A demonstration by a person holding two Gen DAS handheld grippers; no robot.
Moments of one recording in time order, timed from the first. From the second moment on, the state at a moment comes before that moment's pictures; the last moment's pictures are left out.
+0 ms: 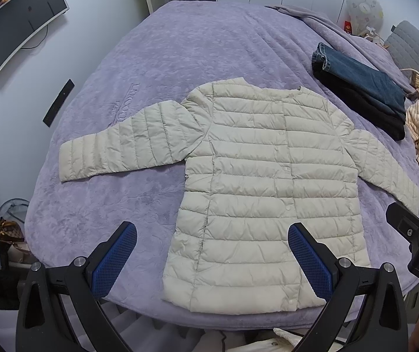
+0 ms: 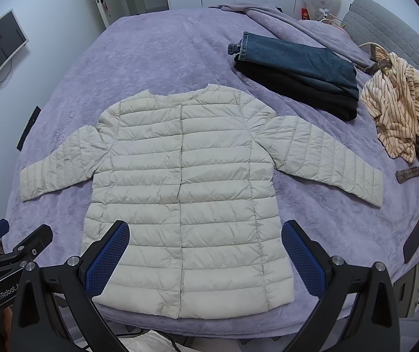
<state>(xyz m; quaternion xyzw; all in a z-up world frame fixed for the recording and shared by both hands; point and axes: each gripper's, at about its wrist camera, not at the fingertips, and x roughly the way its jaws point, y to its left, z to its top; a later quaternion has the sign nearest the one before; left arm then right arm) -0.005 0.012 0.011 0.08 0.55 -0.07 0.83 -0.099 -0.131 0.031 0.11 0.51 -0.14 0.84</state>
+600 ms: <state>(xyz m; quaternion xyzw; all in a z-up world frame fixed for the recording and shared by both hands) -0.006 0.011 0.013 0.08 0.55 -0.07 0.83 -0.099 -0.132 0.032 0.11 0.51 -0.14 0.84</state>
